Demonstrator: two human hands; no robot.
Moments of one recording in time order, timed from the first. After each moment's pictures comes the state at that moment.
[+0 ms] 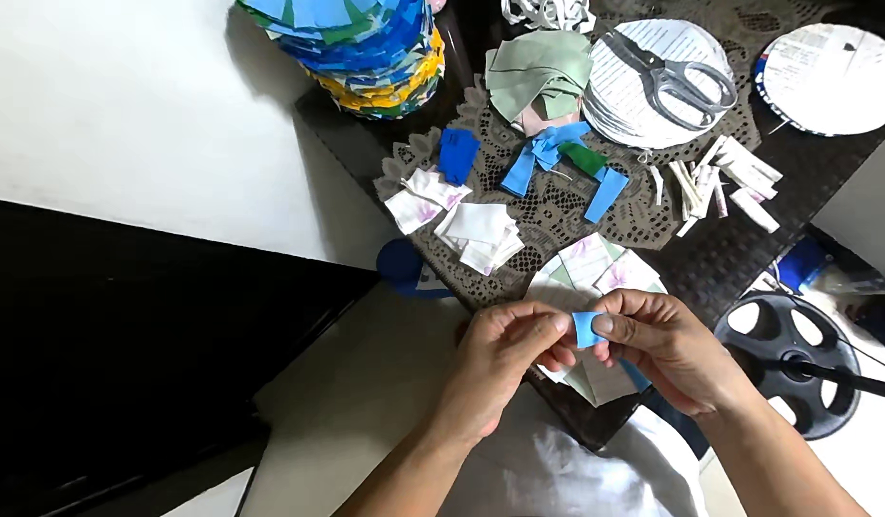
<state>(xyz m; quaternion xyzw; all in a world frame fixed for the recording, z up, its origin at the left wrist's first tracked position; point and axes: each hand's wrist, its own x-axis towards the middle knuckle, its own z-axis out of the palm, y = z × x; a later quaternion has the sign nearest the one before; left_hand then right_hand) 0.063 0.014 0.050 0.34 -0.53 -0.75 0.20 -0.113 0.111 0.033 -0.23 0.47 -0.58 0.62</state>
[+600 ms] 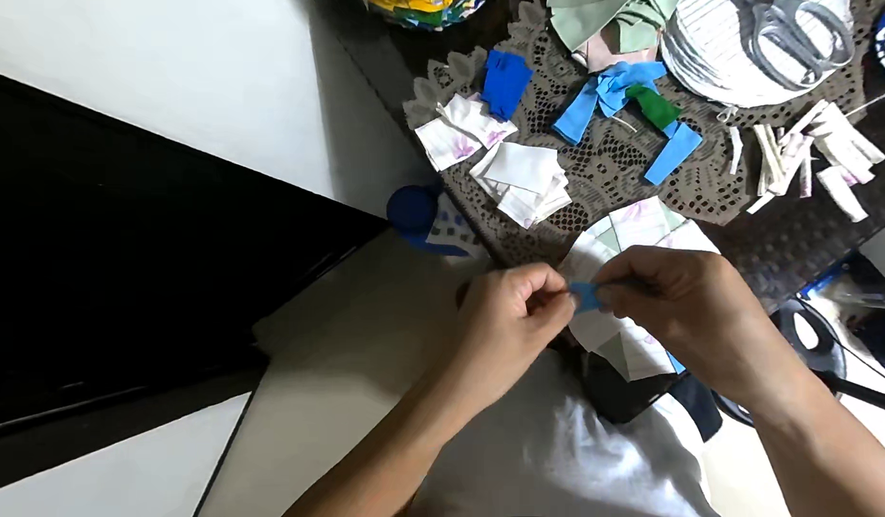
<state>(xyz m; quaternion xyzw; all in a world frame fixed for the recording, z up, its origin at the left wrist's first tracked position) 0.096 0.005 0.028 0.38 -0.73 -0.53 0.19 -0.091 0.085 0.049 -0.53 0.68 -0.36 0.36</state>
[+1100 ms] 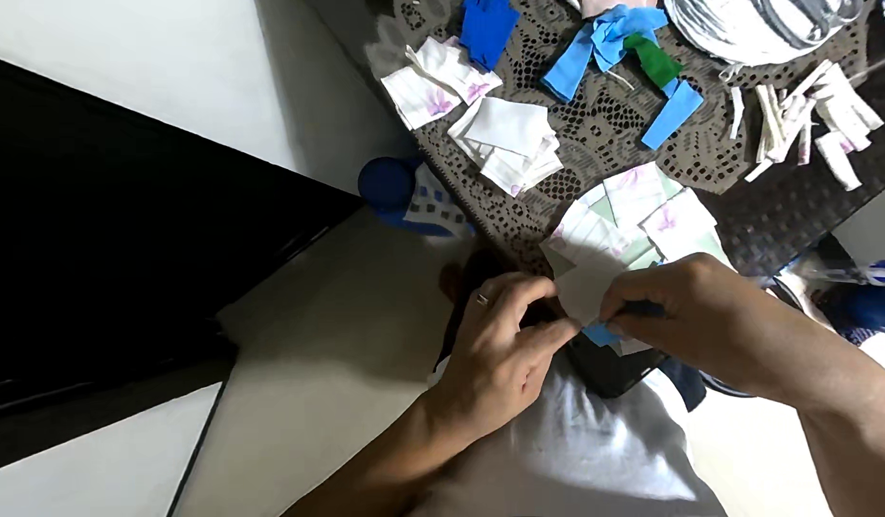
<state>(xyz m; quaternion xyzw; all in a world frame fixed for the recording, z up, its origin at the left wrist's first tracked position) 0.123 0.050 -0.028 0.24 -0.87 -0.28 0.31 -0.107 0.102 0.054 -0.66 0.64 -0.15 0.37</state>
